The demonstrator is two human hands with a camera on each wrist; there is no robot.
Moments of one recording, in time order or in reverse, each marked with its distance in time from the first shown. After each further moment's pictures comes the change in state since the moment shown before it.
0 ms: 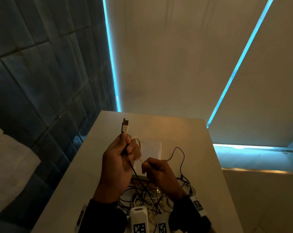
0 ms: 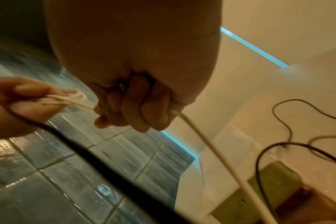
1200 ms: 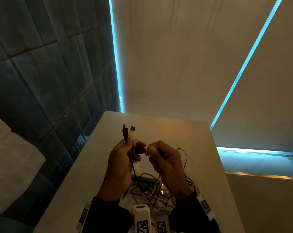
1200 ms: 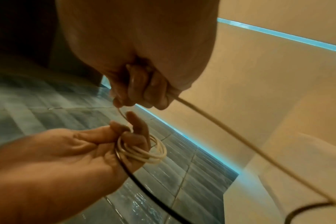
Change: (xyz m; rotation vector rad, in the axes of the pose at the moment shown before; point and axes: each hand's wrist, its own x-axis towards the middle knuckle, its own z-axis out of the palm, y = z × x) left_hand 0.003 0.001 -0.004 0.332 0.211 -0.046; right_hand 0.002 -0.064 0.012 0.044 0.179 -0.281
